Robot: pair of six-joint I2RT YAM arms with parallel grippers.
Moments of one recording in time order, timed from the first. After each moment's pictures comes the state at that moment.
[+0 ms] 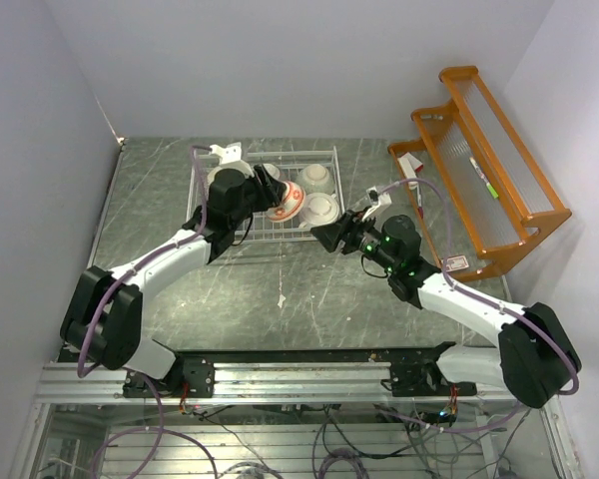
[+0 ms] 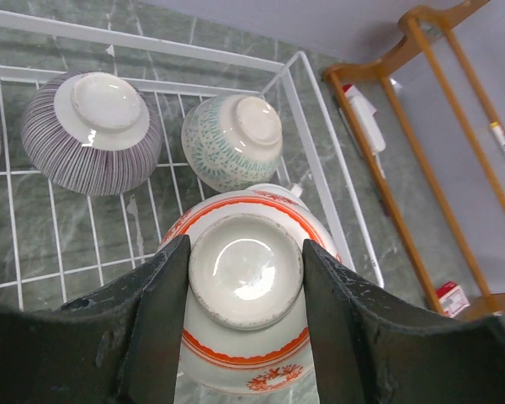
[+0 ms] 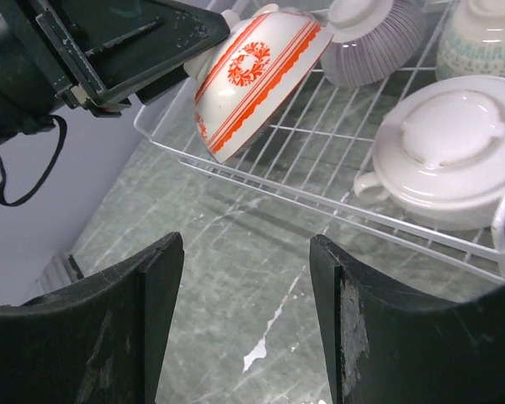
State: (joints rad) left arm -0.52 1.46 0.96 0.27 -0.10 -0.57; right arm 0.59 1.22 0.58 0.52 -0.19 0.56
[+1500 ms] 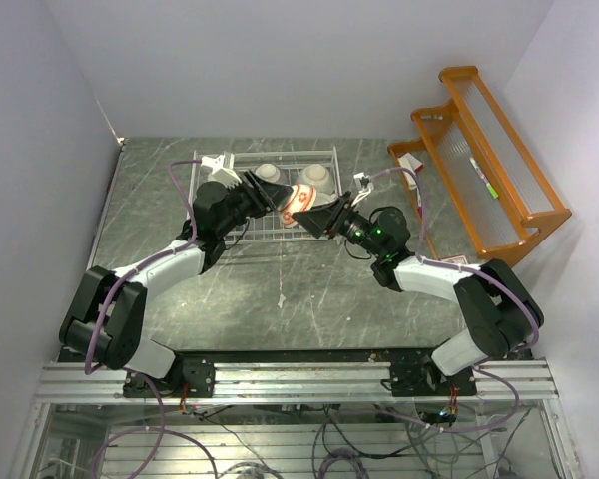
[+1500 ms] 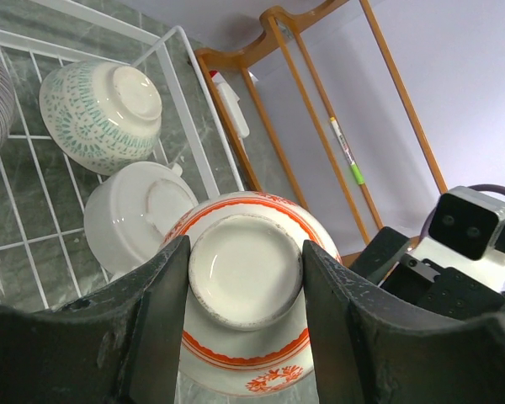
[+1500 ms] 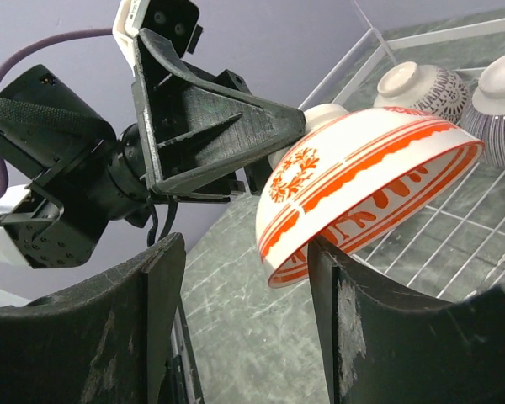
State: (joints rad) left arm -0.44 1.45 0.79 0.62 0.23 -0.89; right arm 0.57 1.52 0.65 1.04 -0.41 0.79
